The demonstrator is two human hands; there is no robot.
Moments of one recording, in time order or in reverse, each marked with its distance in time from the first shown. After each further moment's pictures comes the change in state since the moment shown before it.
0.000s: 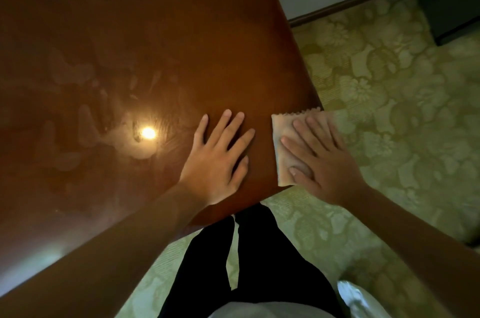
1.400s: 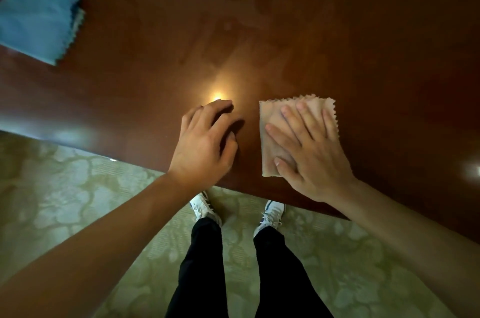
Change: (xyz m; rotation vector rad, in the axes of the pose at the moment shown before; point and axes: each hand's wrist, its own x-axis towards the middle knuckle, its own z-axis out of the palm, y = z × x) left_hand -0.265 -0.108 -0.071 -0.195 0.413 -0.779; right_hand 0.166 -0.269 0.030 -0.047 -0.183 -0.555
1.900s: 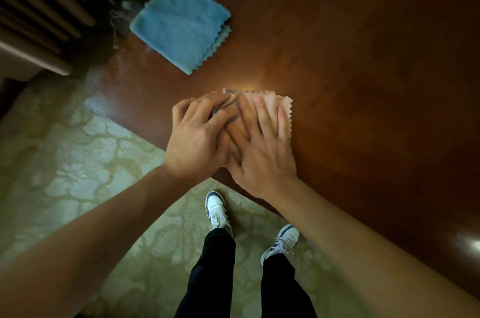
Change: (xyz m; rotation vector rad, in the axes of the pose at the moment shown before) left_hand -0.024 -0.173 -0.106 0.116 0.183 -0.139; right_hand 0.207 -0.220 -0.001 -0.018 -0.073 -0.060
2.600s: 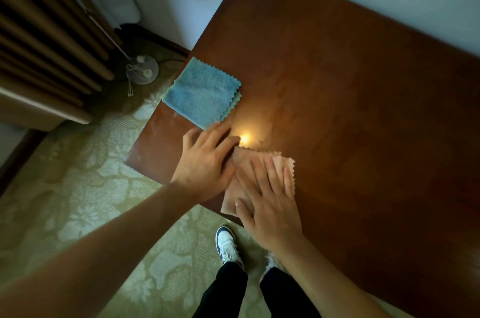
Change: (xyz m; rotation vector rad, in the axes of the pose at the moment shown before) left_hand 0.040 -0.031 -0.038 0.125 -0.189 0.054; right_hand -0.015 -0.016 0.004 0.071 0.020 0.069
